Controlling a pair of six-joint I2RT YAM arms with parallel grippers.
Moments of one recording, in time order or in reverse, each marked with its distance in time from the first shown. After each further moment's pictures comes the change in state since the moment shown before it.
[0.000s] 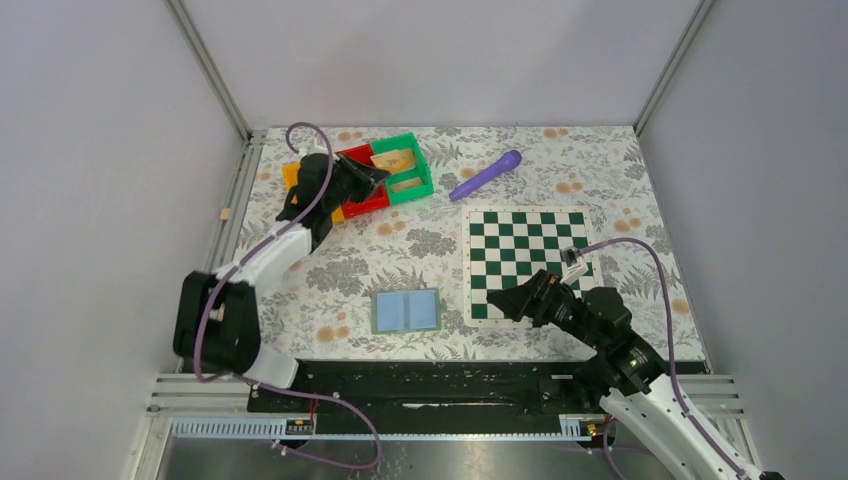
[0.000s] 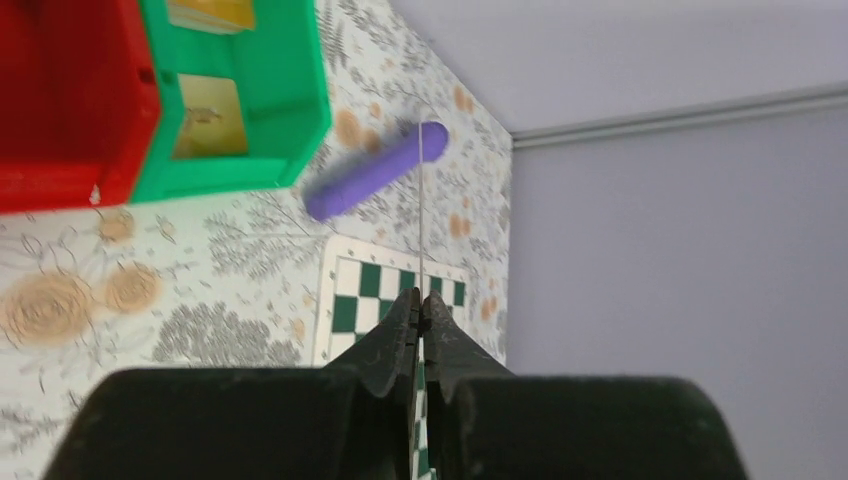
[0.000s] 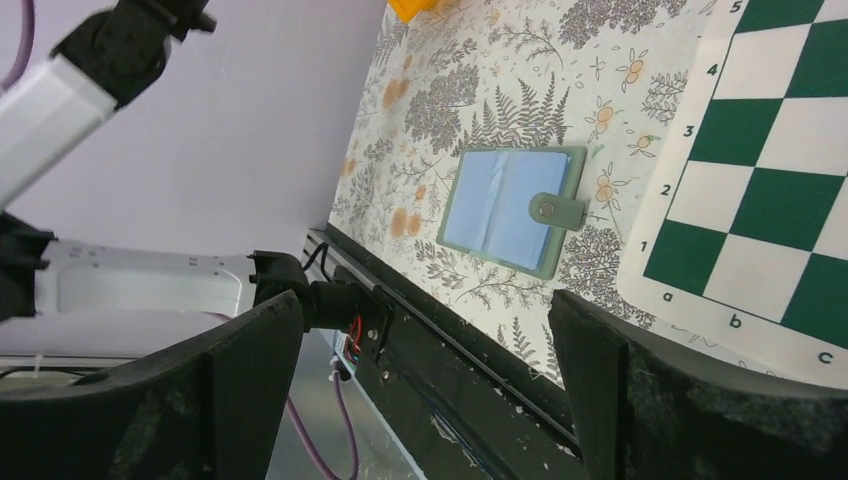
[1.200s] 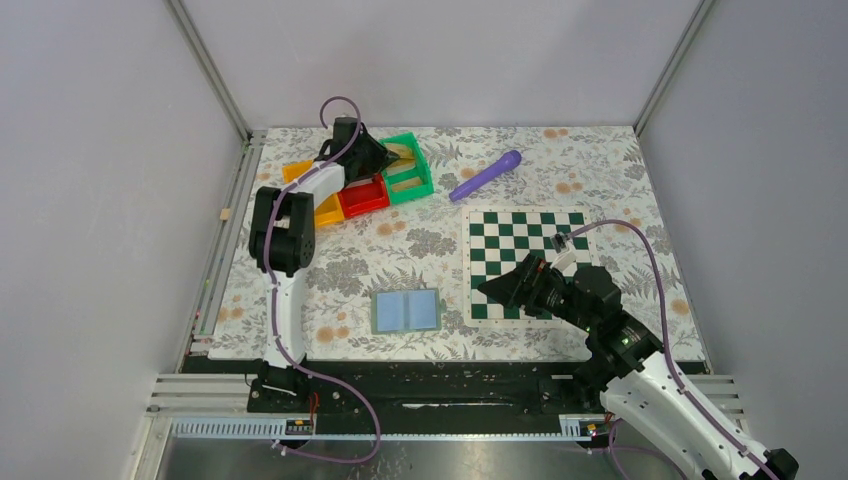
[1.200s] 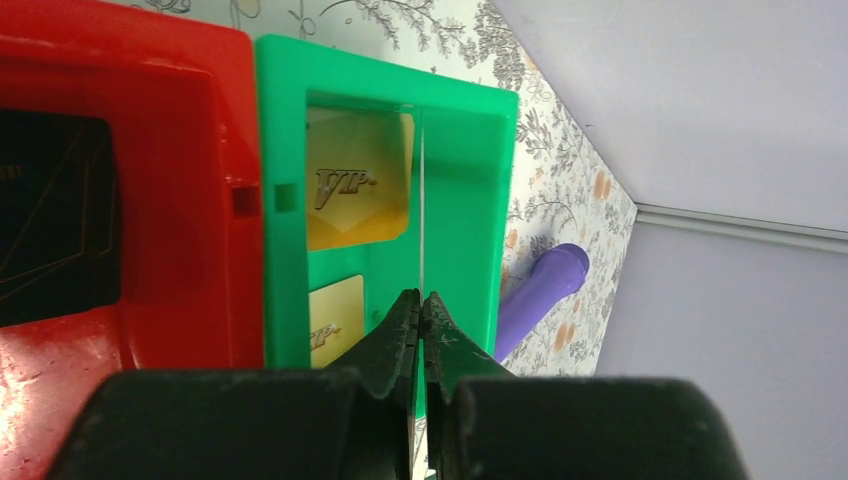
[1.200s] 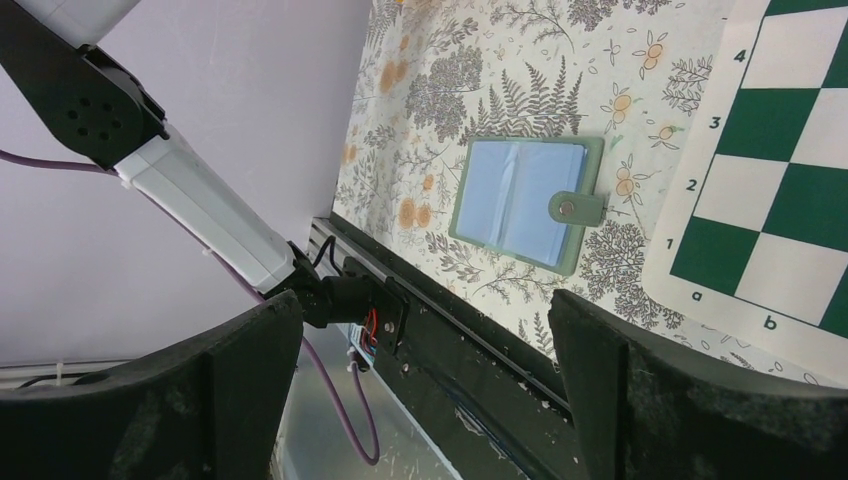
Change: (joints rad) left arm 0.081 0.832 0.789 -0.235 0.025 0.046; right arm 0.000 0.226 0.131 0.005 -0.034 0.003
